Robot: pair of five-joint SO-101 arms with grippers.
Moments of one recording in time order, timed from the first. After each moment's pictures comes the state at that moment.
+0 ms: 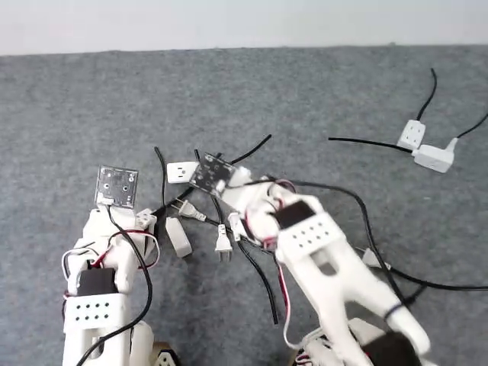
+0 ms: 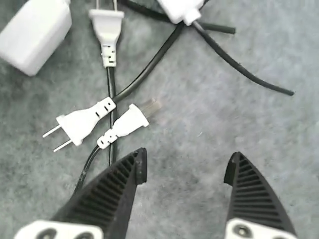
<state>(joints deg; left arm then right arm) -9.8 -62.0 78.9 39.3 -3.6 -30.8 -20.1 40.6 49.7 36.3</state>
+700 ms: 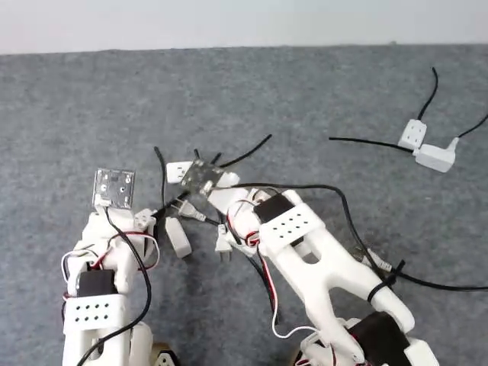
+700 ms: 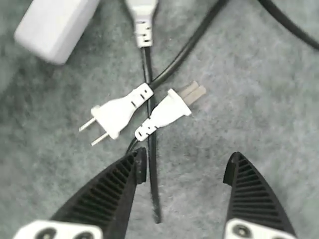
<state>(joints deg) -10.1 -62.0 80.0 39.2 -1.8 -34.8 -14.2 38.5 54.9 22.7</state>
